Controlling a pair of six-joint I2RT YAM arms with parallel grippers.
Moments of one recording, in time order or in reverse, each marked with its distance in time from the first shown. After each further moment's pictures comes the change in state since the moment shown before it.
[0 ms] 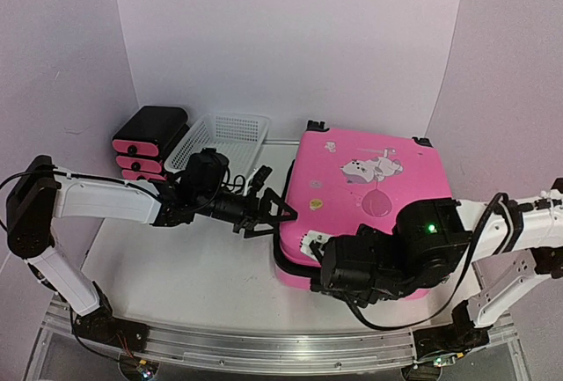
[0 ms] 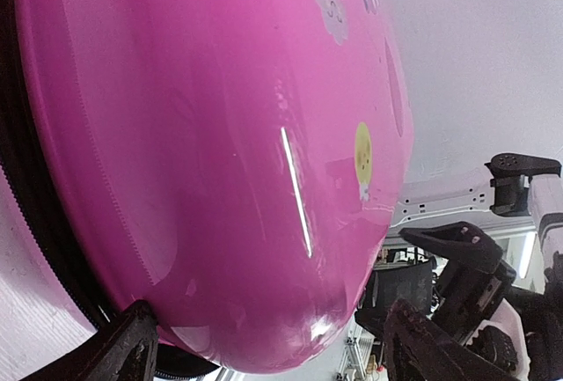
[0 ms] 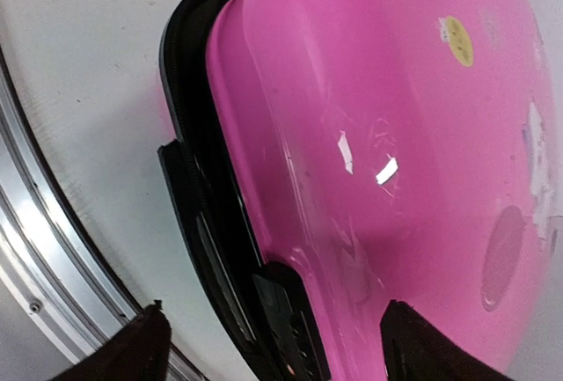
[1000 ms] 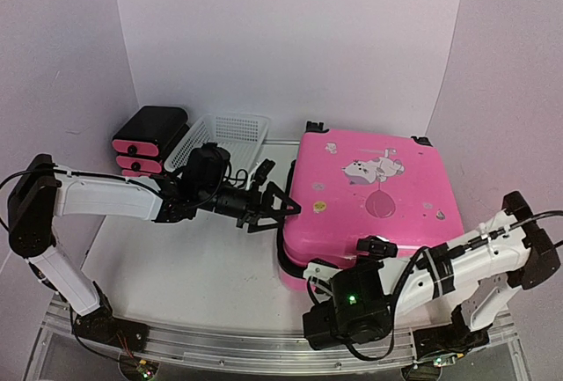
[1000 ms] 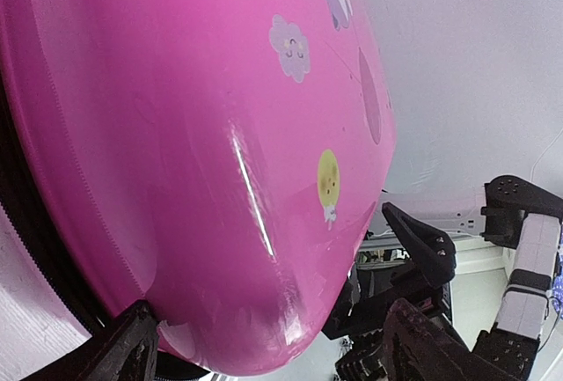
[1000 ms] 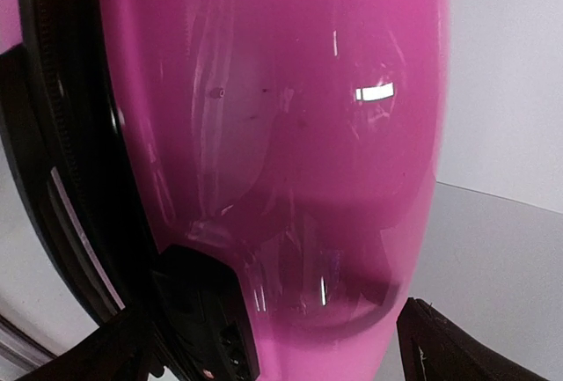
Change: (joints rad) left arm 0.001 0.011 0.040 0.007 0.016 0.000; right arm 0.120 0.276 -0.044 -0.392 0.406 0.264
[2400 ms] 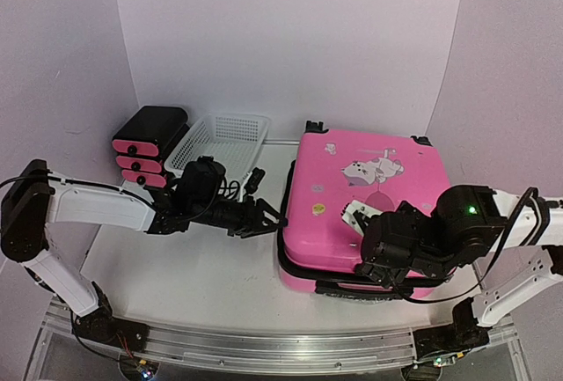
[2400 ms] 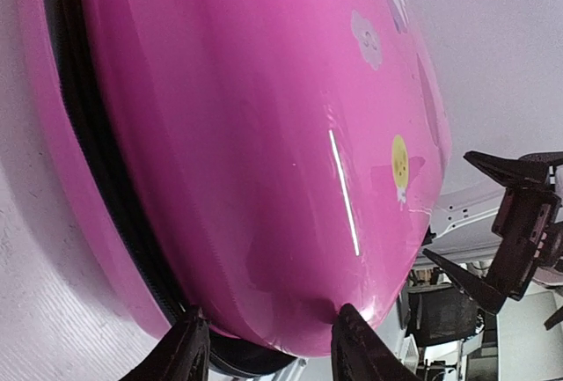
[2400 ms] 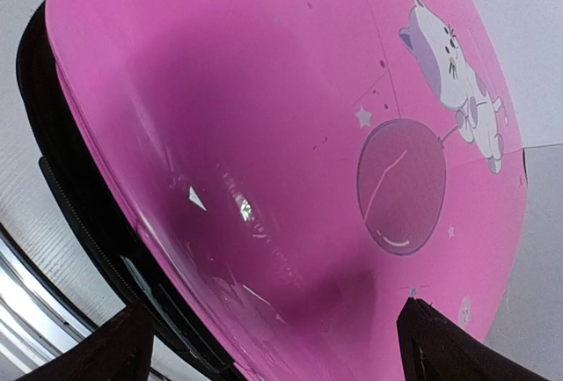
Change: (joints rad) left arm -0.020 -0.056 -0.109 0.000 -0.161 0.075; right arm -0.201 -0.465 -0.069 0.340 -0.266 -0.195
